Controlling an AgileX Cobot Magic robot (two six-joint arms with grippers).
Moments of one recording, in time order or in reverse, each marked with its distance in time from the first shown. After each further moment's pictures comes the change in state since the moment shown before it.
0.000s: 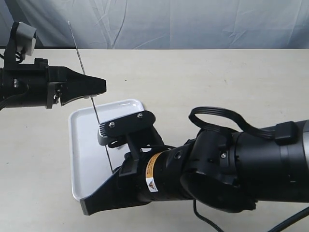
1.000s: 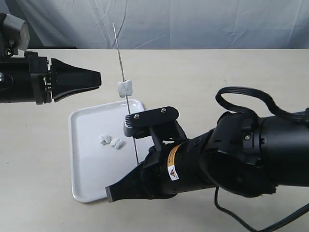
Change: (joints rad) left arm 0.054 -0.004 -0.018 0.050 -0.140 -0.049; right arm -0.080 -0.068 0.018 0.011 0.132 0.009
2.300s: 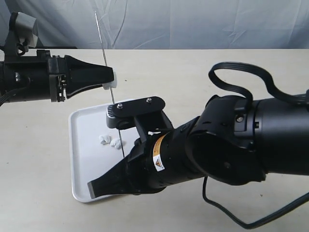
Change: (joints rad) left arm -0.093 0.002 0.005 -0.116 0.095 0.087; right arm 0.025 -0.004 -0.105 0.035 0.100 -0.039
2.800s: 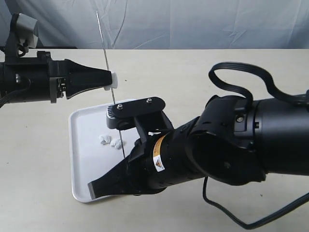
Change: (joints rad) left arm 0.000 0.000 0.000 0.020 0.006 0.004; right arm 0.000 0.000 0.000 0.002 0.006 -0.002
